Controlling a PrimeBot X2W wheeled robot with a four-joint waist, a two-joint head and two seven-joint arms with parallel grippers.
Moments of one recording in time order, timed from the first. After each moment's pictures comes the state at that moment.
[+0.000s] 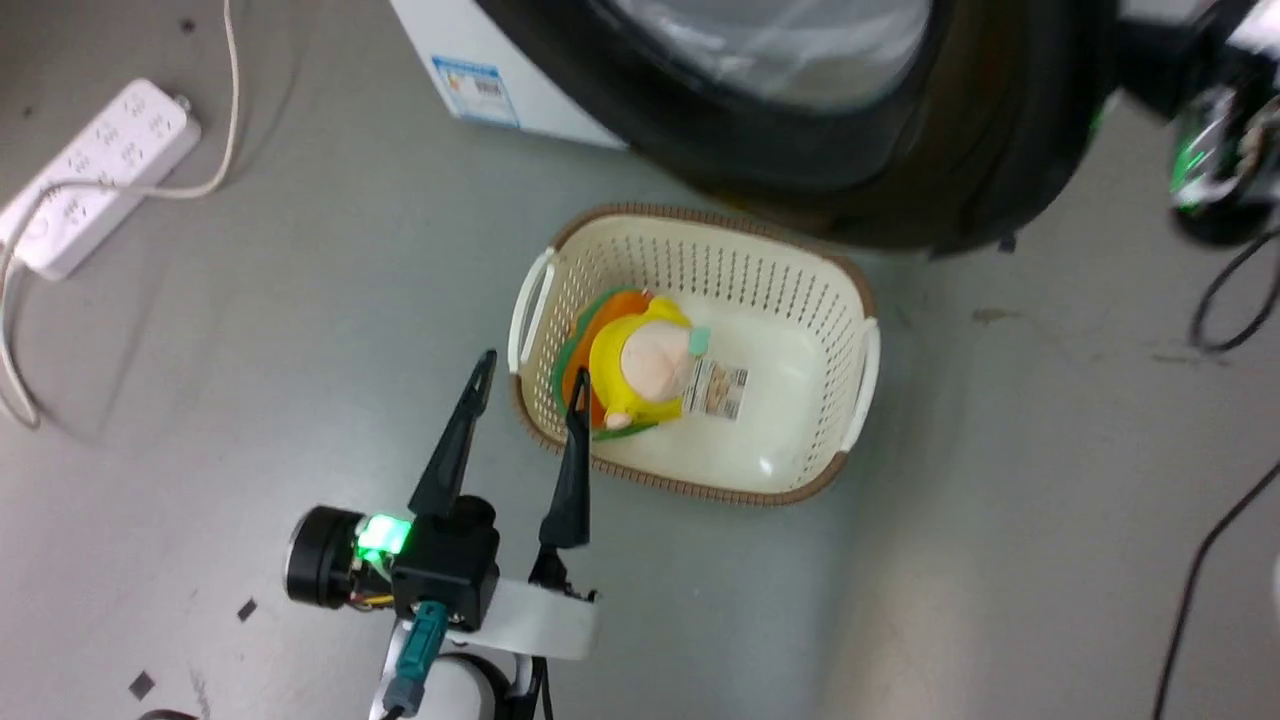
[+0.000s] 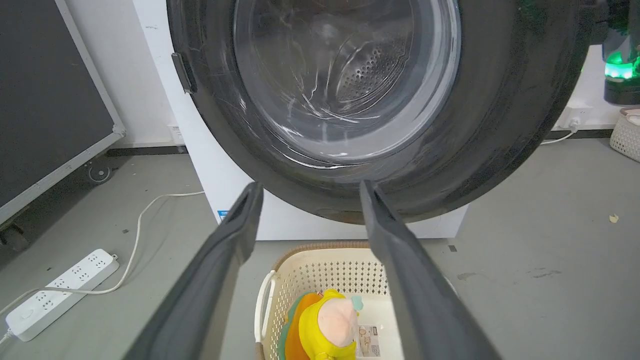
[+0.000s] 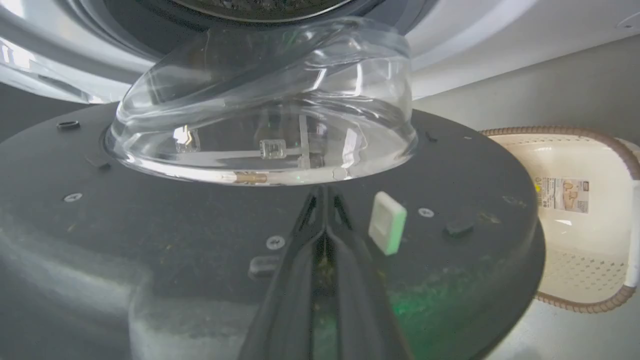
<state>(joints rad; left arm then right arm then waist) -0.18 0.06 -0.30 -0.03 -0.02 0.14 -0.26 -1.34 -0.19 -0.49 1.14 0.86 0.13 0.94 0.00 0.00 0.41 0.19</state>
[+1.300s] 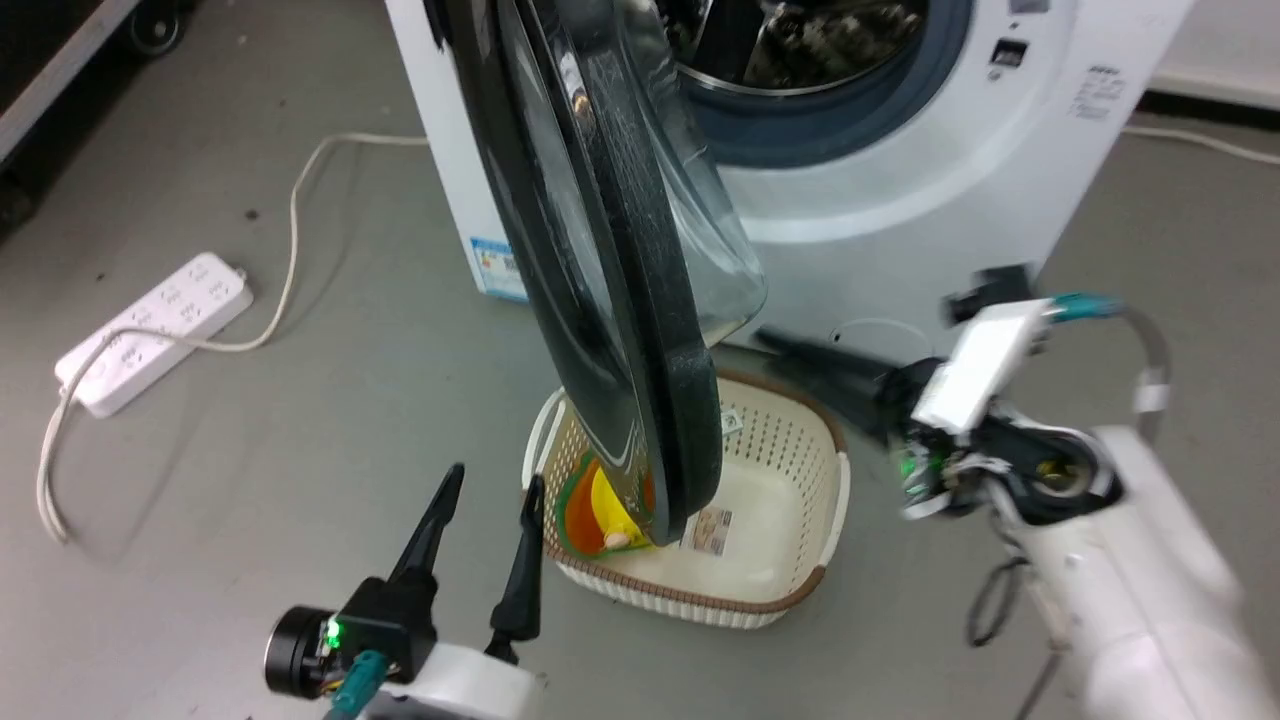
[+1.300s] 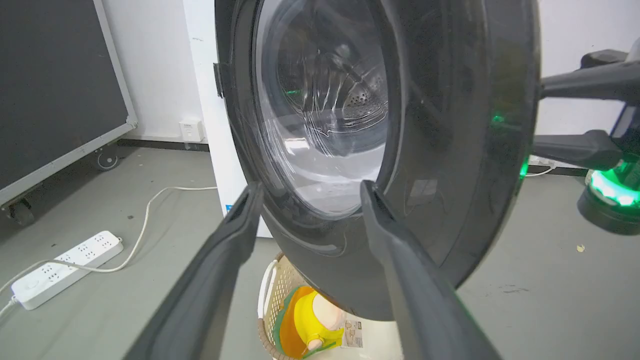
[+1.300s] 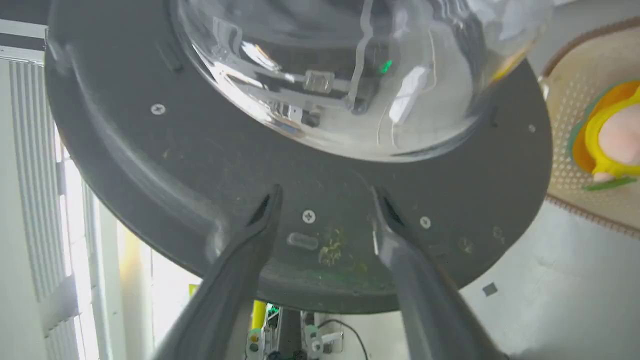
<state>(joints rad) -0.05 0.05 -0.20 0.07 -0.12 0.01 -0.26 -0.67 -0.08 0.20 0.63 1.48 0.13 0.72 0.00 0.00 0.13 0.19</state>
